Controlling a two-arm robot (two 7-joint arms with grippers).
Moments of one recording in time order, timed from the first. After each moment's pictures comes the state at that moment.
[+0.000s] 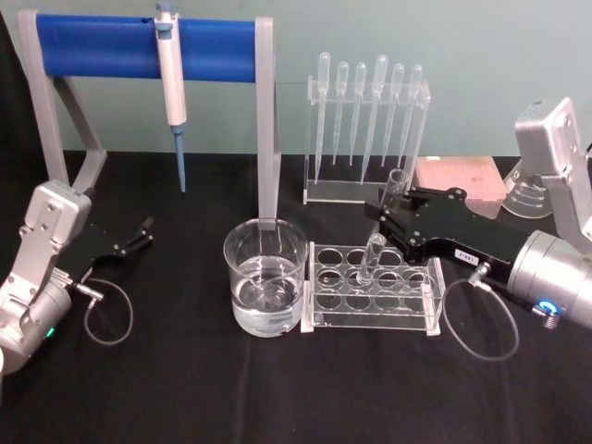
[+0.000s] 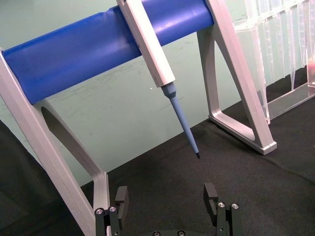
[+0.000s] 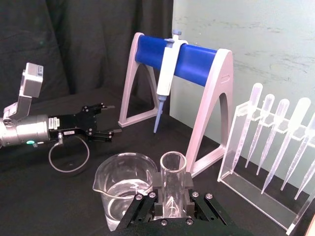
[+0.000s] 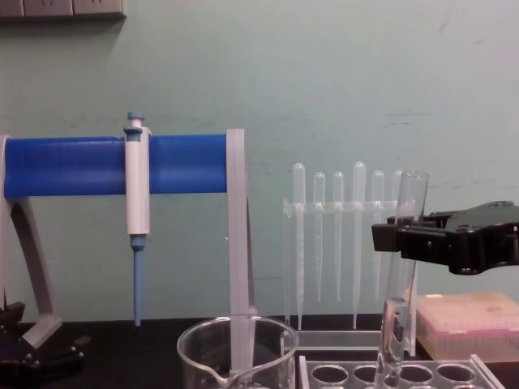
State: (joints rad) left arm -0.20 0.60 0.45 -1.41 -0.25 -0.12 0.03; right arm 0.19 0.63 -0.36 -1.83 0.52 0.24 0.42
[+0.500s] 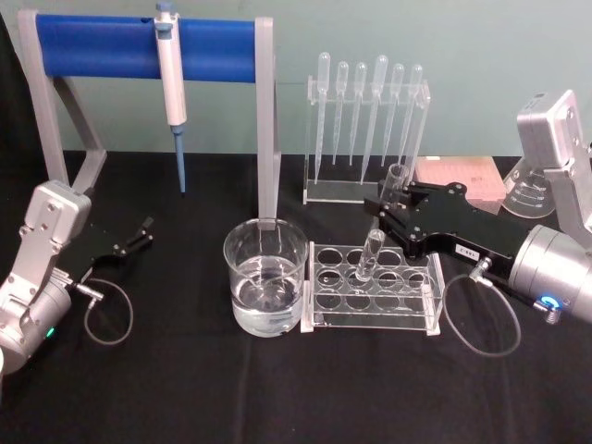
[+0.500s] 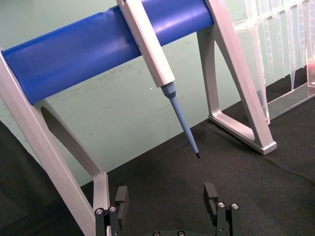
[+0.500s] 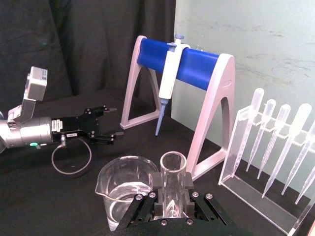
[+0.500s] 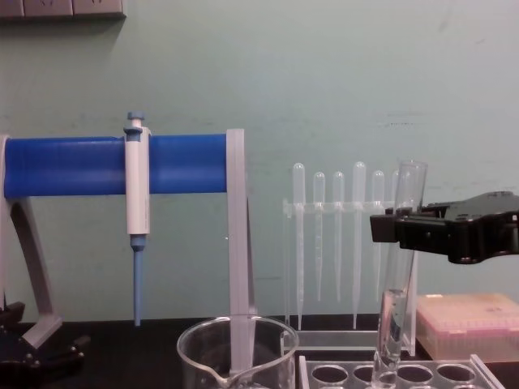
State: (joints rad) left arm -0.20 0.60 0.45 -1.41 -0.25 -0.12 0.03; right arm 0.21 0.65 -0.37 -1.85 0.53 0.25 0.42
